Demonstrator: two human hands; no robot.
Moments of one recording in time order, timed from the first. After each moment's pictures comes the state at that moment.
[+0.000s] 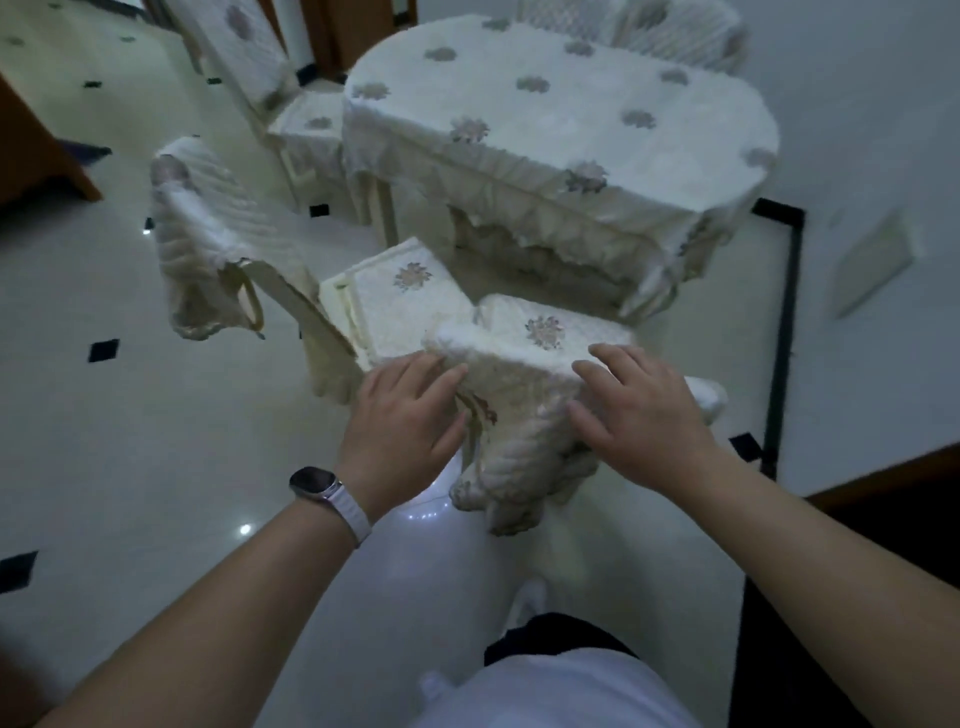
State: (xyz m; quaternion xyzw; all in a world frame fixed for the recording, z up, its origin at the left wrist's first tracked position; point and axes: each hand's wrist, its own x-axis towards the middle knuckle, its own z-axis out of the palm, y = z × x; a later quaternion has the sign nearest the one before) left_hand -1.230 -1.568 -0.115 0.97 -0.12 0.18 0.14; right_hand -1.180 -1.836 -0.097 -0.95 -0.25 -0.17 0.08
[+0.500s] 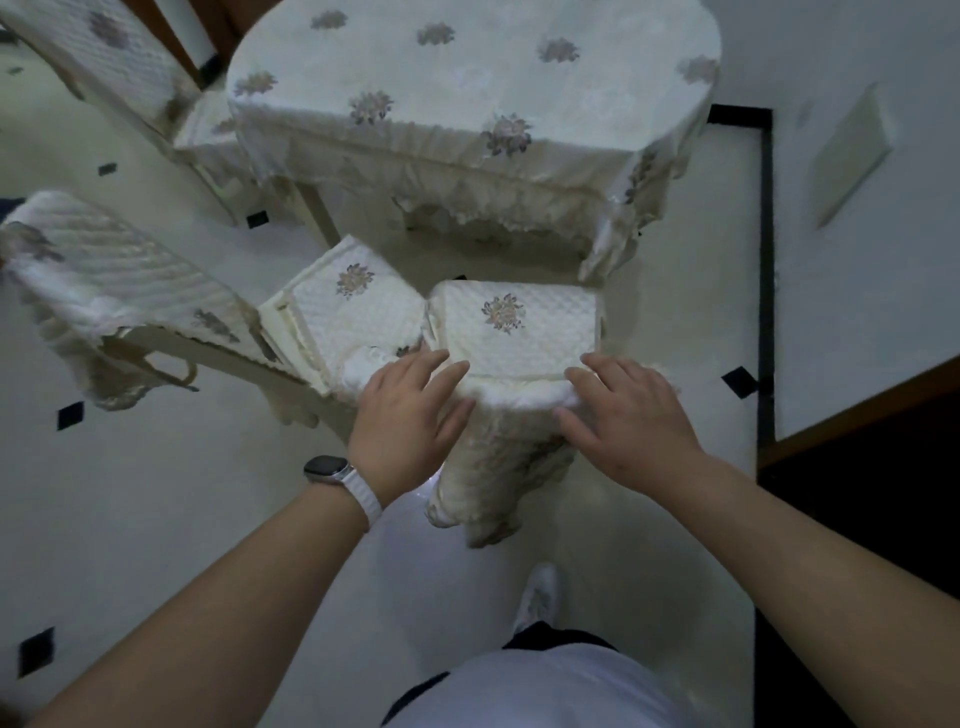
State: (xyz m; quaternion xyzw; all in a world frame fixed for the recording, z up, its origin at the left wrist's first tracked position) left_hand -1.119 -1.654 -0.144 0.97 -0.18 0.08 0.12; right_hand -1.129 -1.920 -0.155 -0.98 -0.14 -0.08 0.10
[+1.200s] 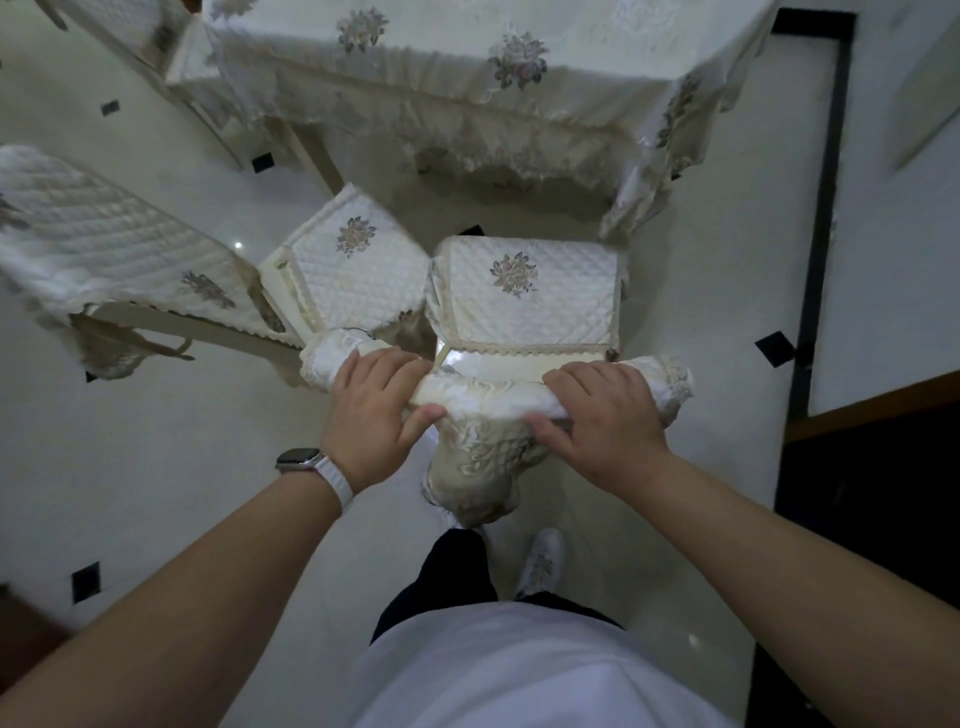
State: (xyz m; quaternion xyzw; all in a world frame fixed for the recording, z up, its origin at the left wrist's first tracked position) left_hand -1.088 -1.643 -0.201 0.97 -0.17 0.10 0.14; right_hand -1.092 -1.925 -0.217 -0.95 -0.20 -0.17 0.19
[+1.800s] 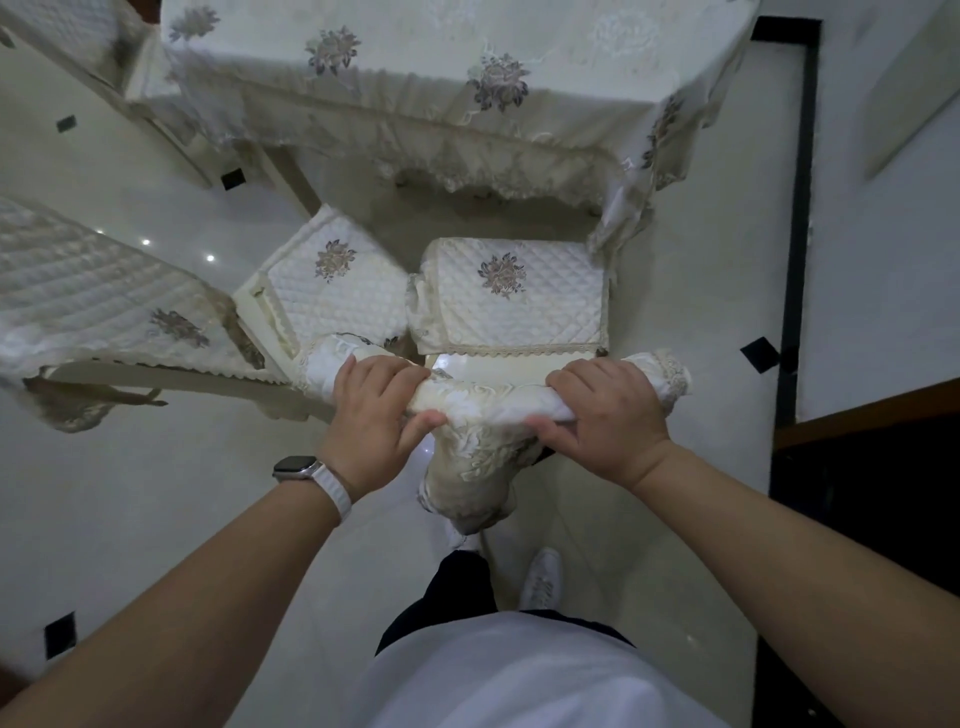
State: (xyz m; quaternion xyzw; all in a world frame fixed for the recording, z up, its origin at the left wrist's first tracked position) left_hand -1.020 -1.642 -0.206 0.96 -0.20 0.10 0.19; right_hand -1.022 -1.930 -0.228 -0.93 -0.22 -0.23 0.18
